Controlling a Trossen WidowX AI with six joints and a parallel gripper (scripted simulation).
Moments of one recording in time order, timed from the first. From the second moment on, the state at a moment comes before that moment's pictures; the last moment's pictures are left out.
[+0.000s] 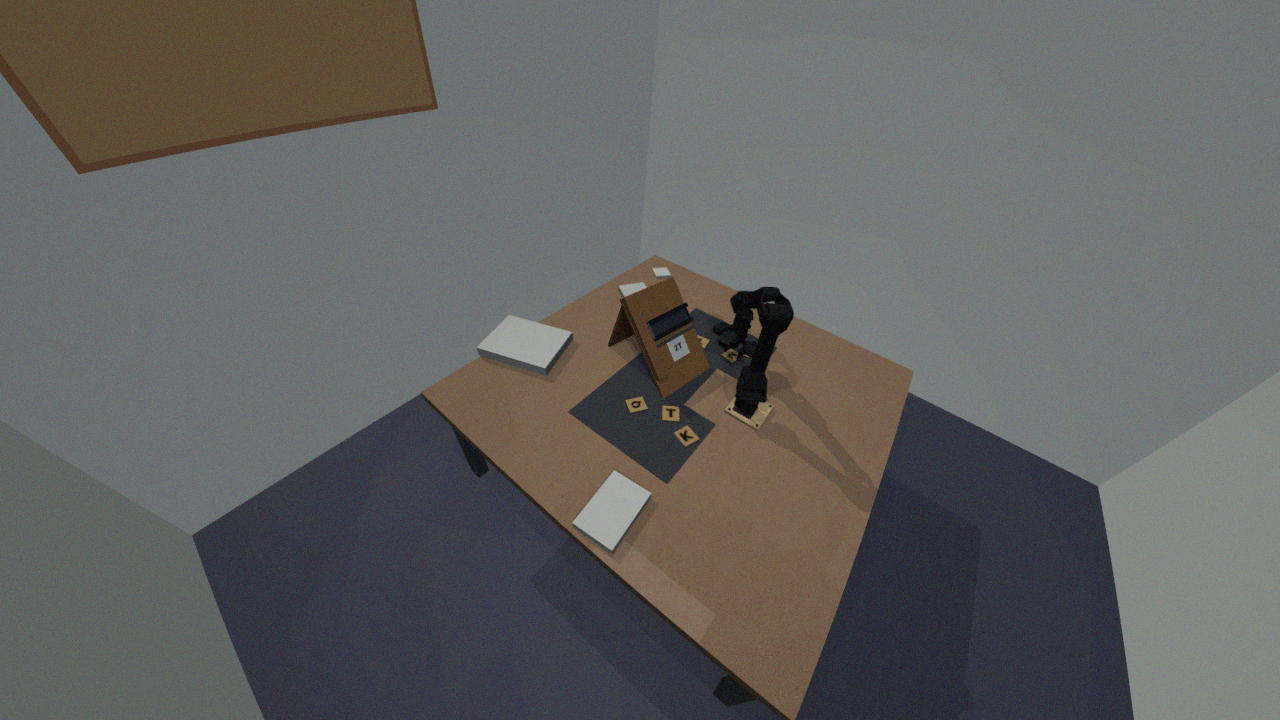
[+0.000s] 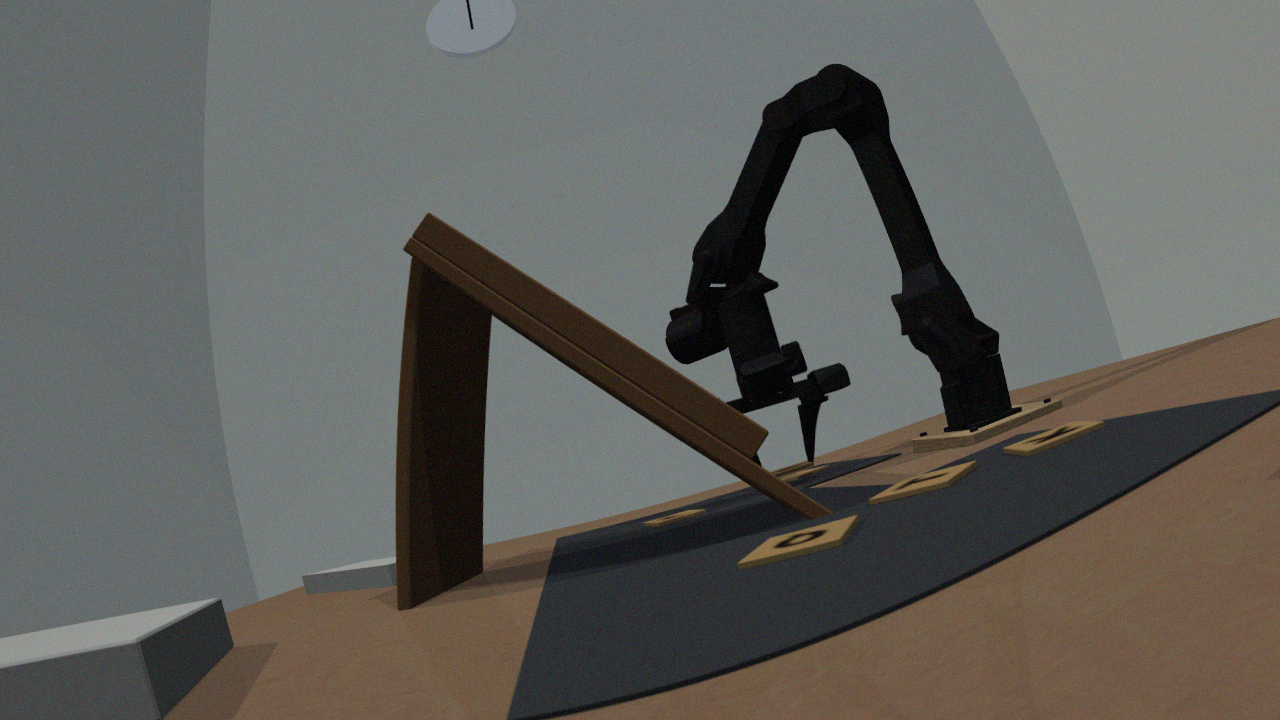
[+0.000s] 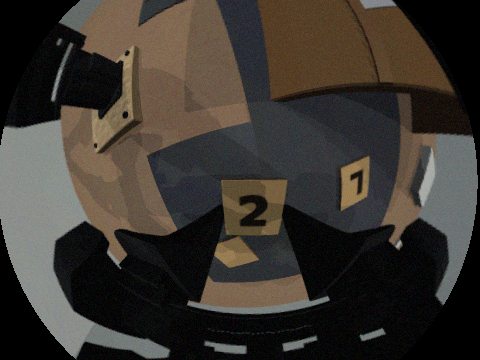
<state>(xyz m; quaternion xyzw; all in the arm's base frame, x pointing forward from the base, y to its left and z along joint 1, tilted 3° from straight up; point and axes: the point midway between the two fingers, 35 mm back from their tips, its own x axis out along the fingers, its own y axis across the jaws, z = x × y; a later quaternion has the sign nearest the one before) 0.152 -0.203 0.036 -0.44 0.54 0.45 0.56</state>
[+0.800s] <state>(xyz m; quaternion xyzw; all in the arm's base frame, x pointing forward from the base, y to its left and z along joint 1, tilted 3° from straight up) 0.155 -0.204 0.050 -0.43 0.55 0.43 0.57</state>
